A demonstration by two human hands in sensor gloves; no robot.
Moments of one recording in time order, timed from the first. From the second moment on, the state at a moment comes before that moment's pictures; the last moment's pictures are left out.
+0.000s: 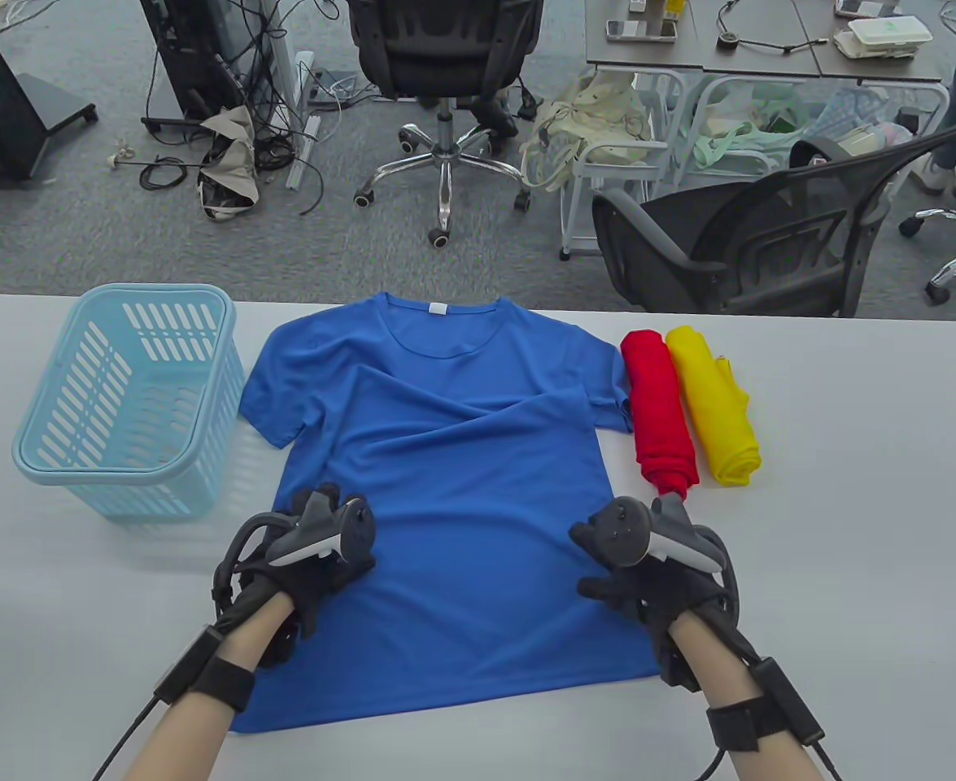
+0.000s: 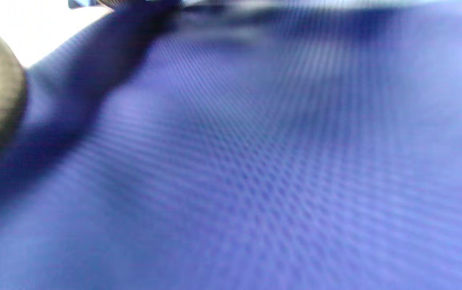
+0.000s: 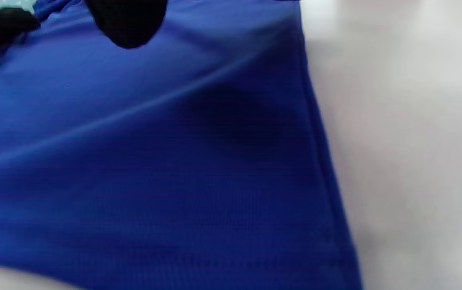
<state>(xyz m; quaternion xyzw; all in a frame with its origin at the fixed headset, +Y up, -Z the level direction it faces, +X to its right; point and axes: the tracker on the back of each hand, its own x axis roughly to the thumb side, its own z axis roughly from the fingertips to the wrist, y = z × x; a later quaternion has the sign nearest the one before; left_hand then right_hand) -0.216 -0.770 -0.342 -0.24 -0.11 -0.11 0.96 0.153 -0.752 -0.310 0.15 0.29 0.95 0.06</state>
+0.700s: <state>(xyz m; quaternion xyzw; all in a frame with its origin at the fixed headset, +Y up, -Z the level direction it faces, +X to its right) -0.254 -0.778 -0.321 -0.25 -0.08 -0.13 0.96 0.128 -0.738 -0.323 0.10 0.22 0.97 -0.03</state>
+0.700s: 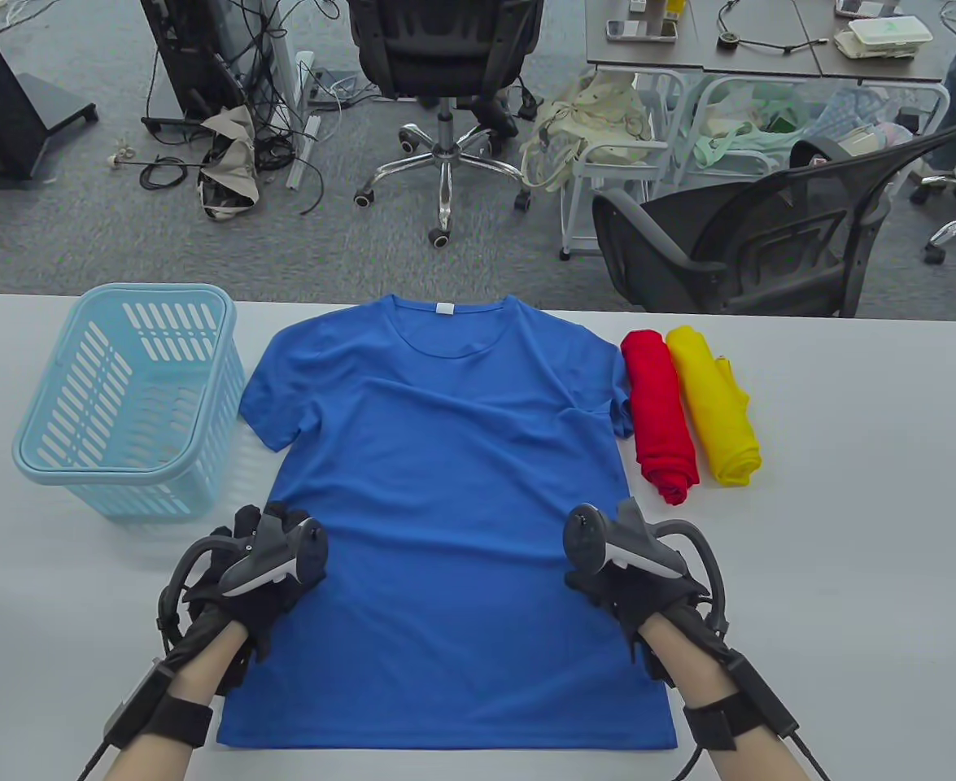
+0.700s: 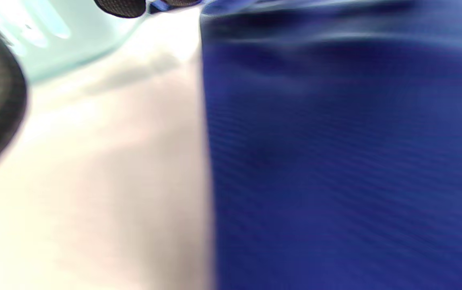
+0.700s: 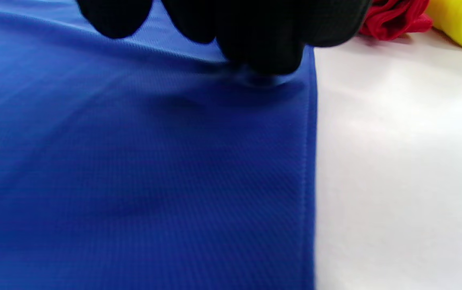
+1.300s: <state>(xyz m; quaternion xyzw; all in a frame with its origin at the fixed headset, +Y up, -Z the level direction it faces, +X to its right) -0.242 -0.763 -0.322 -0.22 -0.11 -0.12 0.96 0.110 -0.772 -0.366 0.06 0.30 0.95 -0.02</state>
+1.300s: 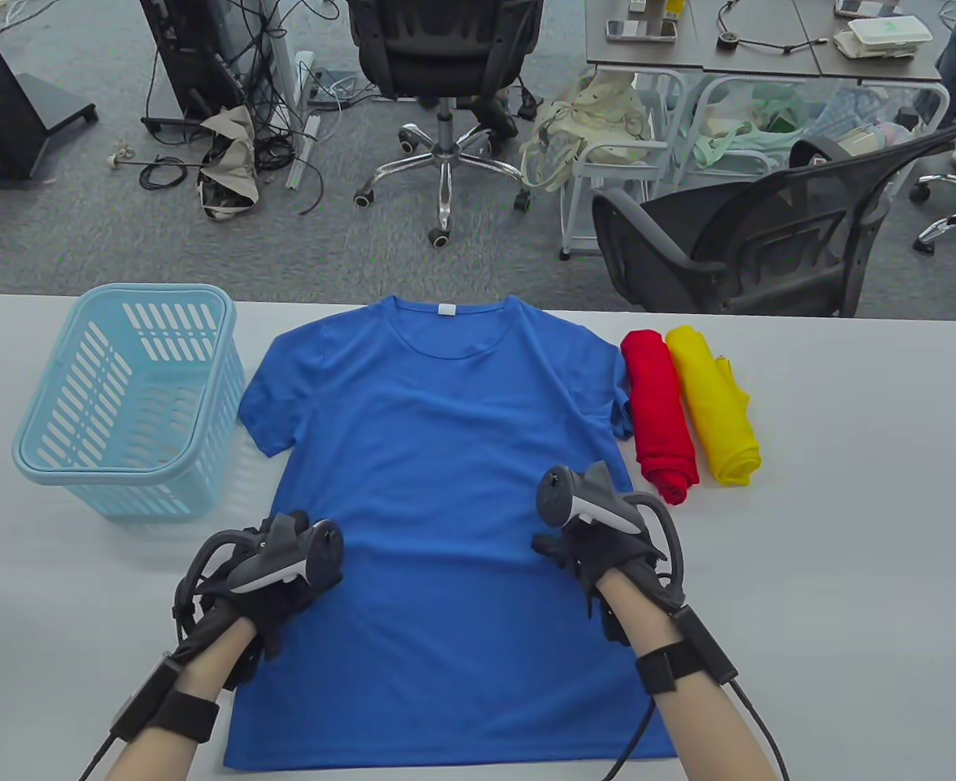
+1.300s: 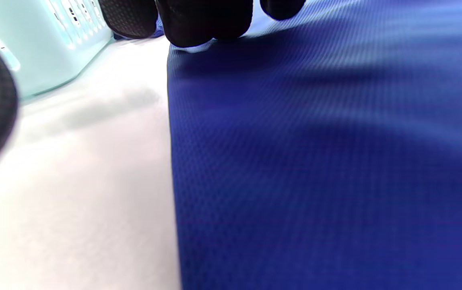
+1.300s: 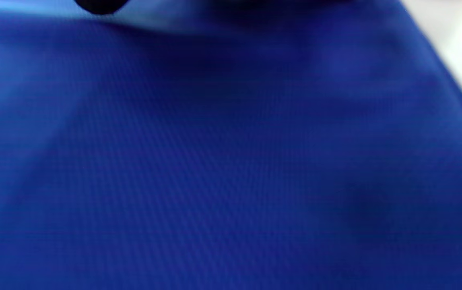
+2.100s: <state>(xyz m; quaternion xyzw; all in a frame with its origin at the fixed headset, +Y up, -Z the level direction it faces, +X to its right) -0.235 -0.780 -0.474 -0.33 -0.02 -0.12 0.93 0.099 -0.775 -0.351 0.07 0.31 0.95 0.00</state>
